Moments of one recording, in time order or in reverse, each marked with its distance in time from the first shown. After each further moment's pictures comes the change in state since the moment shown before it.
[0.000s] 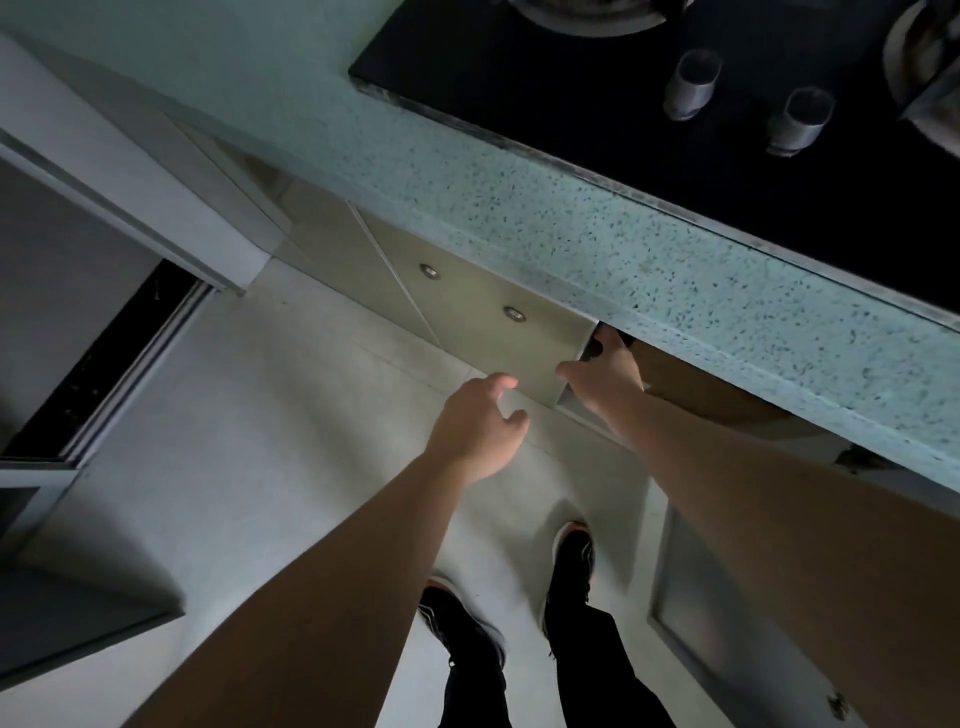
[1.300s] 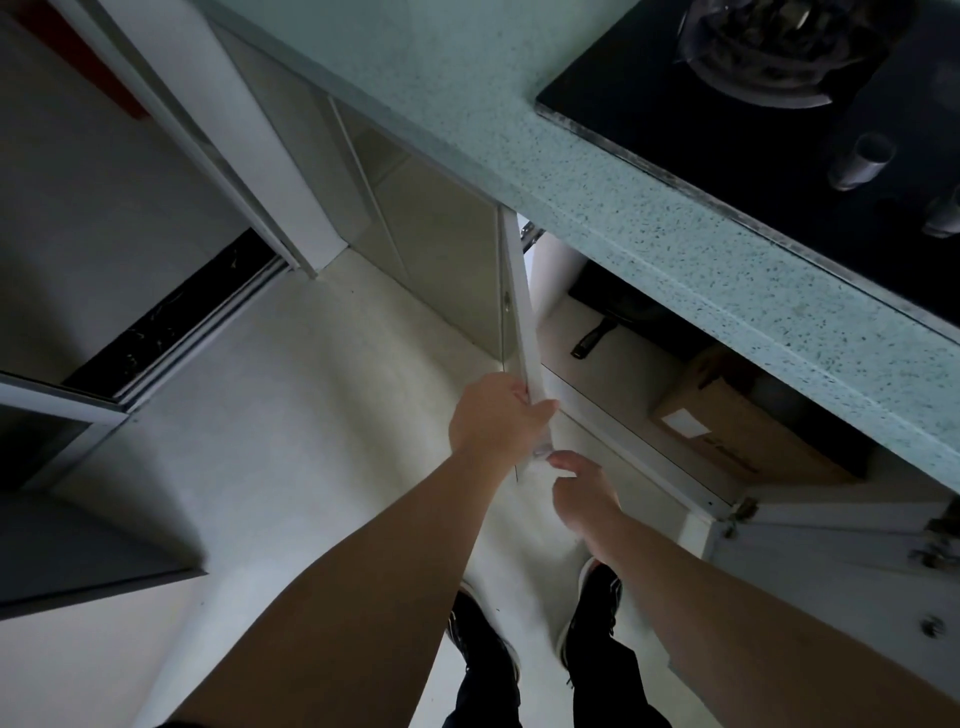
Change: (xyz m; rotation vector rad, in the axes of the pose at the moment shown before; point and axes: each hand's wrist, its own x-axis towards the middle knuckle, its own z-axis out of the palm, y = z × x) left_hand -0.041 -0.075 -0.074 -0.239 0.274 -0.135; right_hand -0.118 0.019 0.137 -0.135 -0.177 0.054
